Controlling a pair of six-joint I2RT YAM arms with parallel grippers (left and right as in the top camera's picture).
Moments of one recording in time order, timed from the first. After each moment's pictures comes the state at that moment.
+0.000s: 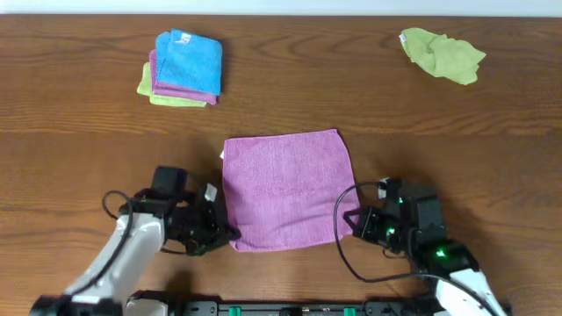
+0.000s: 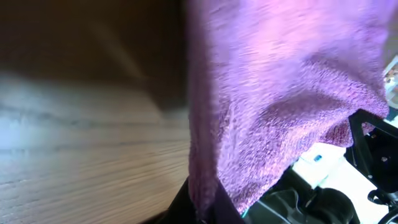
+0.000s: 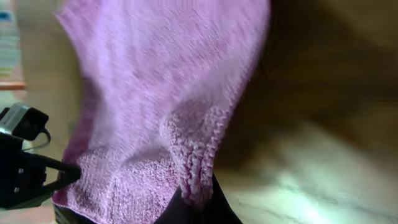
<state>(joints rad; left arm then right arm) -0.11 1.28 0.50 -0.69 0.78 -0.52 0.25 0.89 0.31 -0.32 -0.48 0.69</state>
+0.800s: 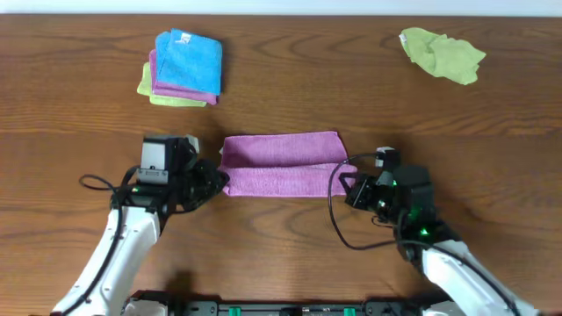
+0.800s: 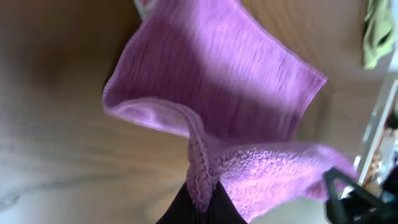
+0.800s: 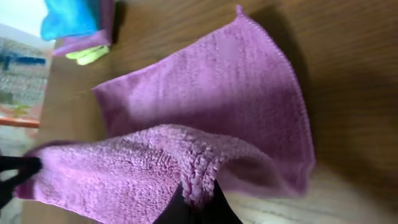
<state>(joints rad) -0.11 1.25 0.64 -0.41 0.52 -0.72 0.25 1.20 0.32 0.22 -0.38 0.70</state>
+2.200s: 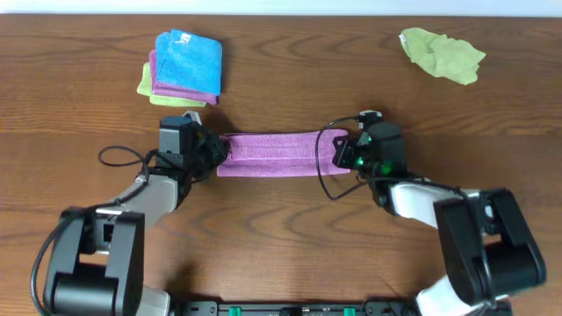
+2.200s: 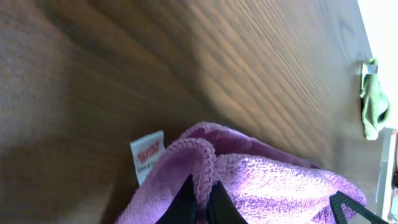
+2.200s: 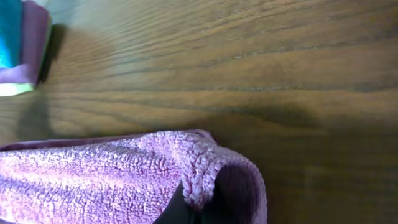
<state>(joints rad) -0.11 1.65 0.65 0.19 0.39 -0.80 0.26 1.76 0.62 0.46 -0.23 0.53</state>
